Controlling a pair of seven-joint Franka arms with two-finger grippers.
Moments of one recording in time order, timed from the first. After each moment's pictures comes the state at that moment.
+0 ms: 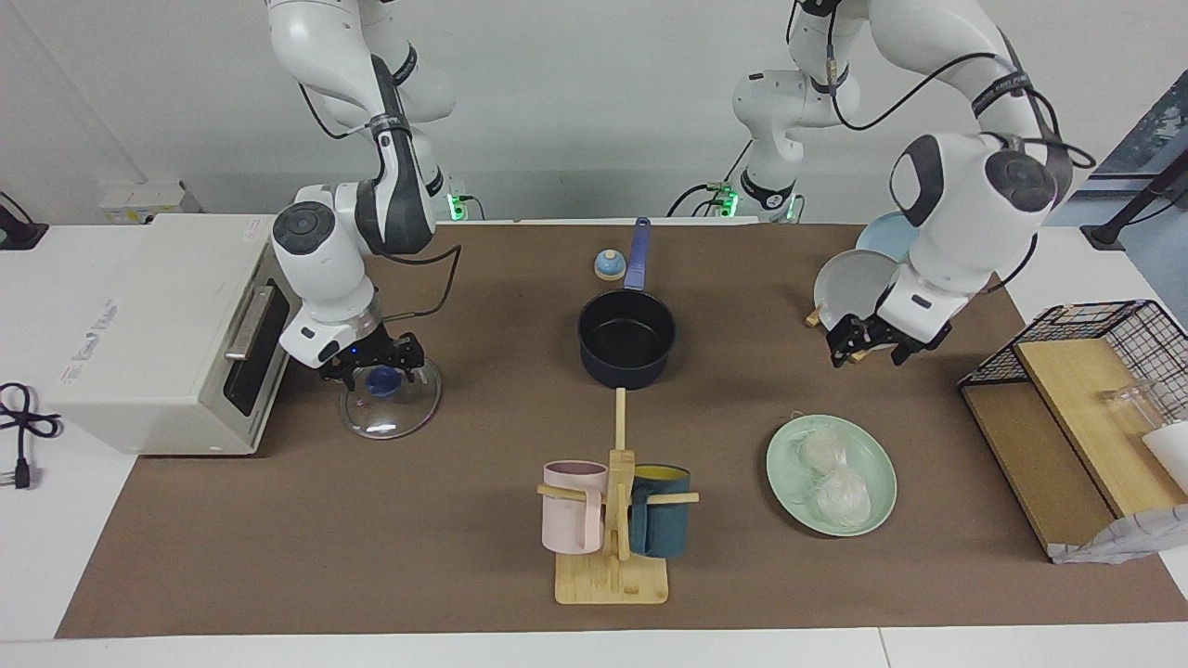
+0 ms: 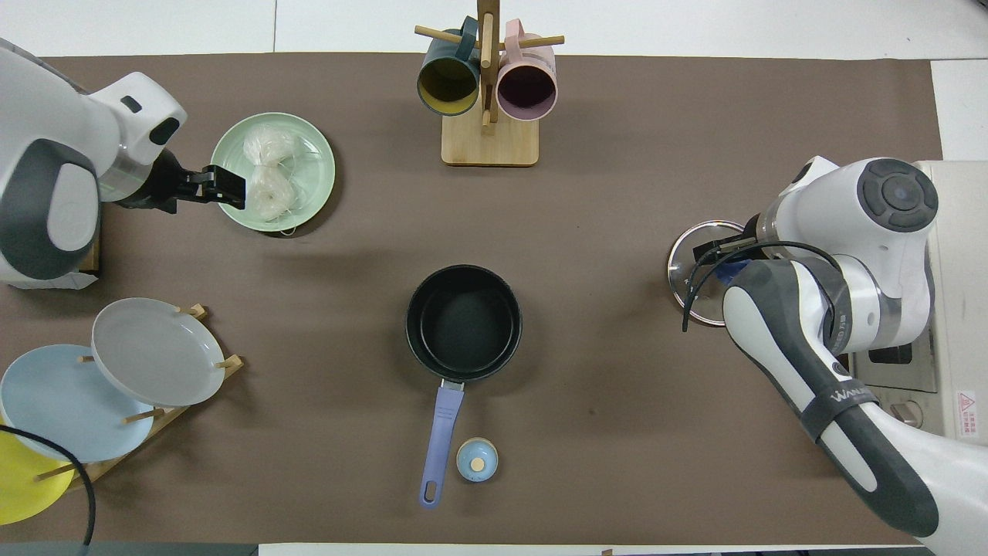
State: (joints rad) left arm -0.10 0.27 -0.04 -1.69 -0.04 1.96 -0.09; right arm 0.12 0.17 -0.05 -2.08 -0.02 2.26 -0.06
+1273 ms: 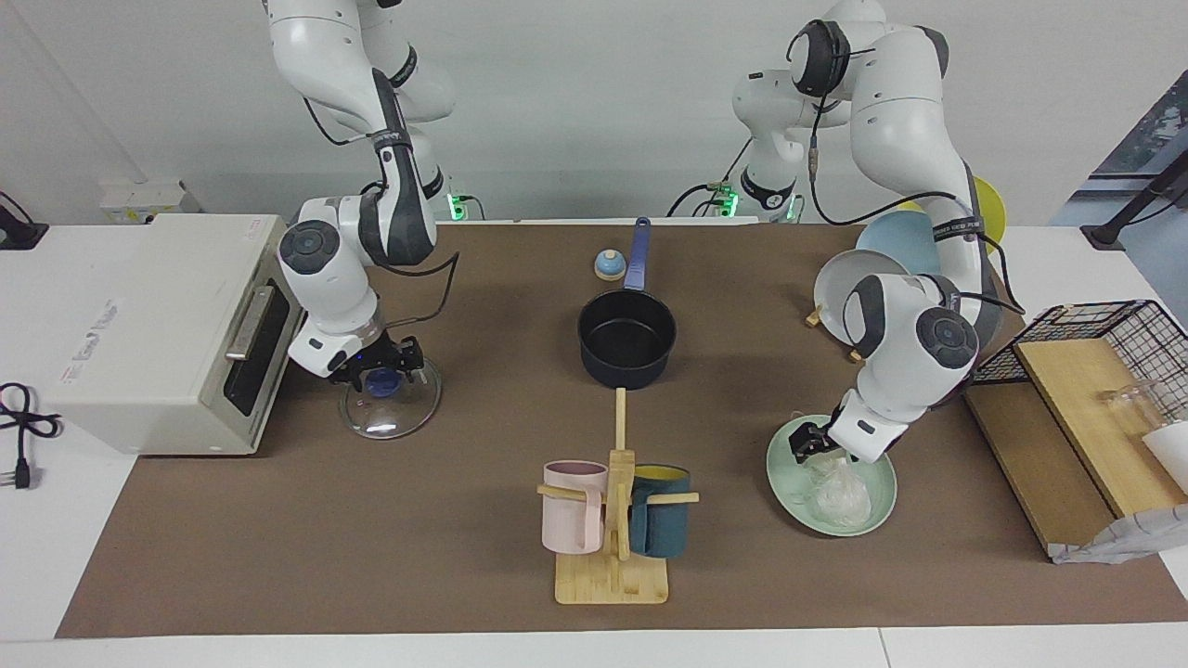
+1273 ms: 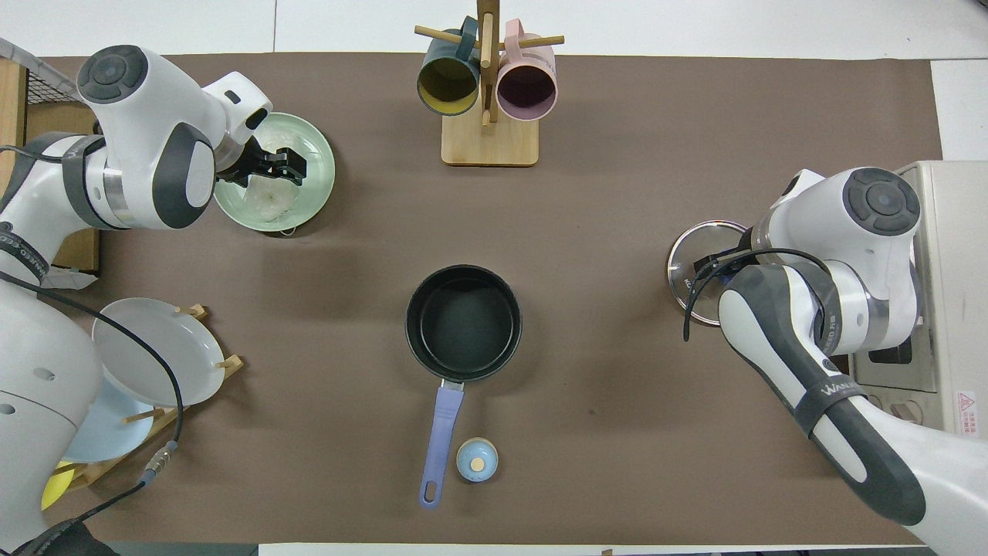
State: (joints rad) left arm -0.13 0.58 -0.04 -1.52 -0.02 2.11 -0.09; right arm 0.12 0.19 -0.05 -2.10 -0.02 2.26 -0.12
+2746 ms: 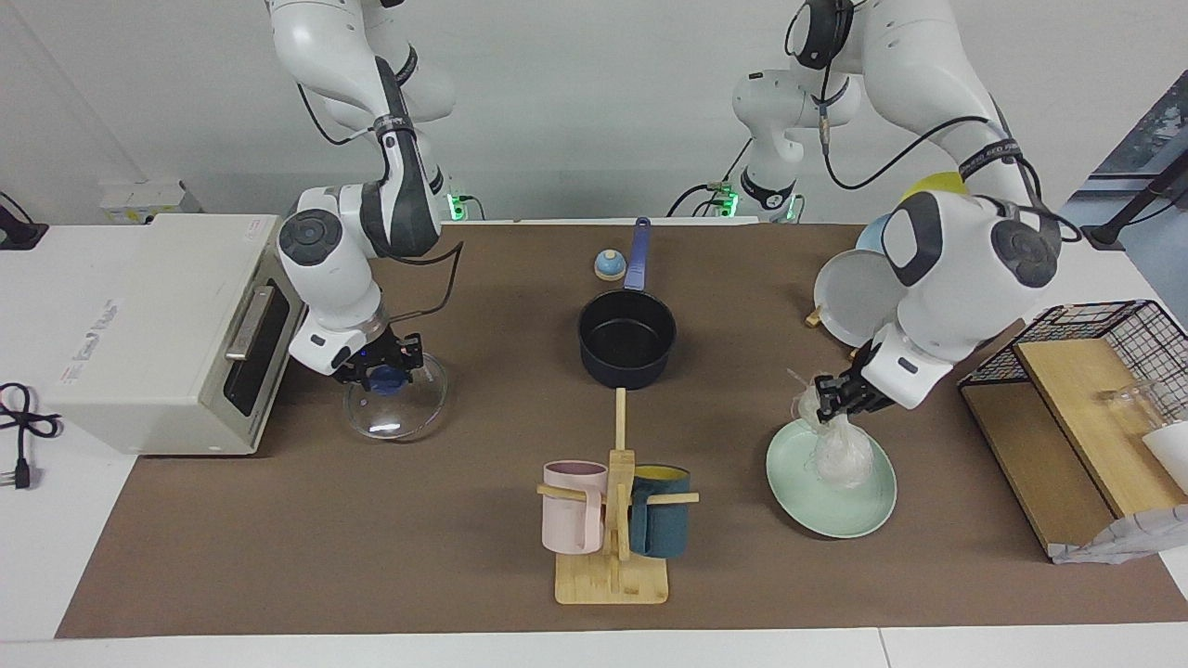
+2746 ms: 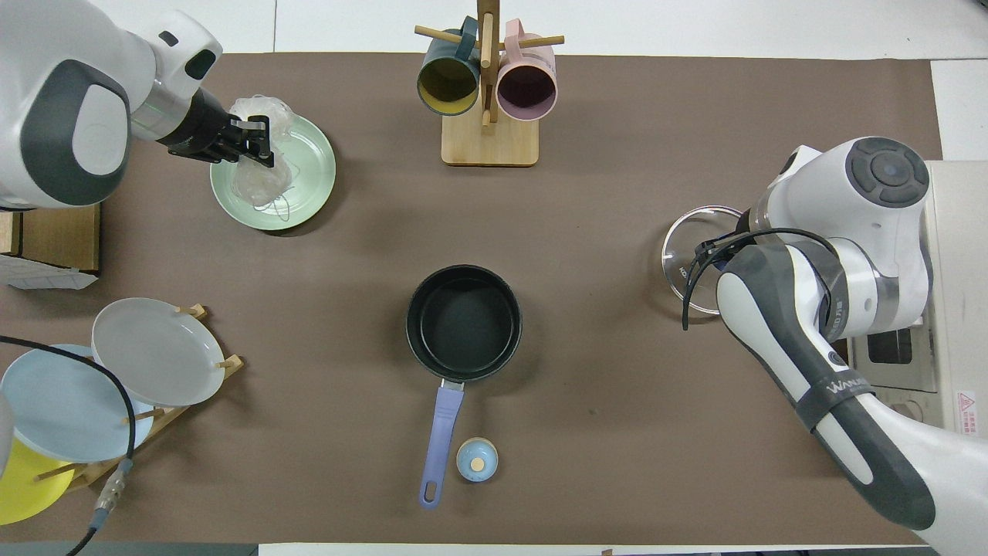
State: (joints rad) left arm -0.15 0.39 -0.07 -1.37 -0.19 1.78 -0.18; right arm 0.15 0.19 -0.05 -1.97 -0.02 2.12 -0.13
